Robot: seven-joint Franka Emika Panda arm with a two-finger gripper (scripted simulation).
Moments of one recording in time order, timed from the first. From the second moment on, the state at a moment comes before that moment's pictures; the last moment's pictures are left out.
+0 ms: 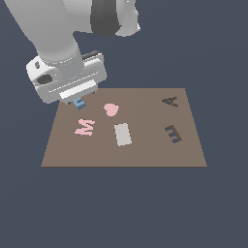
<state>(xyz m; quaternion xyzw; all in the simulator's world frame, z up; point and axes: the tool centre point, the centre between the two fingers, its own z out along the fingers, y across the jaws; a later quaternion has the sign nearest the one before) -0.076 -0.148 0.064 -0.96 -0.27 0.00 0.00</state>
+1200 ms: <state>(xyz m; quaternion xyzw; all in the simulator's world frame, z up) -0.079 -0.168 0.031 -0.95 -0.30 0.00 0.00</state>
